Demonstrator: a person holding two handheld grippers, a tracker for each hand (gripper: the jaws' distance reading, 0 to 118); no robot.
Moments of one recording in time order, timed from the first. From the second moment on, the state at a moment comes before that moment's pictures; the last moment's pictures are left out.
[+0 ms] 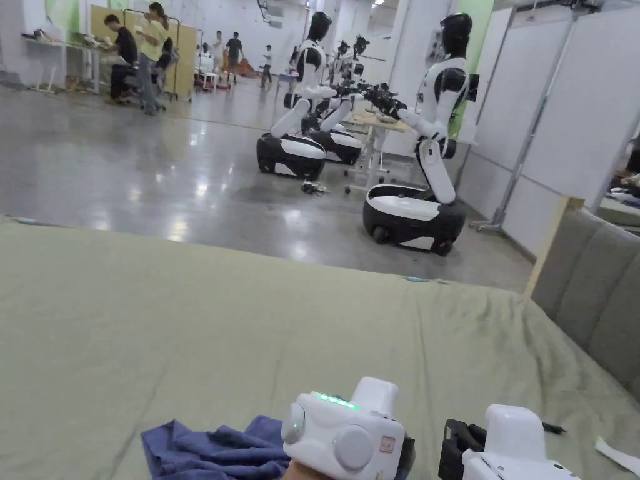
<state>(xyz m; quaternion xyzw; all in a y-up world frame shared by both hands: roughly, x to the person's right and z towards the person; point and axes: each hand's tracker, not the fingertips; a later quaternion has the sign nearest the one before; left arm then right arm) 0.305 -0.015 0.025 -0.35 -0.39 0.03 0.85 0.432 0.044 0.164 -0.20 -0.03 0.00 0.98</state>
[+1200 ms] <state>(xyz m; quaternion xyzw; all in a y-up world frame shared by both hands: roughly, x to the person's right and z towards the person) -0.028 -0.059 0.066 -0.47 0.00 0.04 0.88 0.320 -0.019 0.169 -0.26 0.07 0.01 0.96</state>
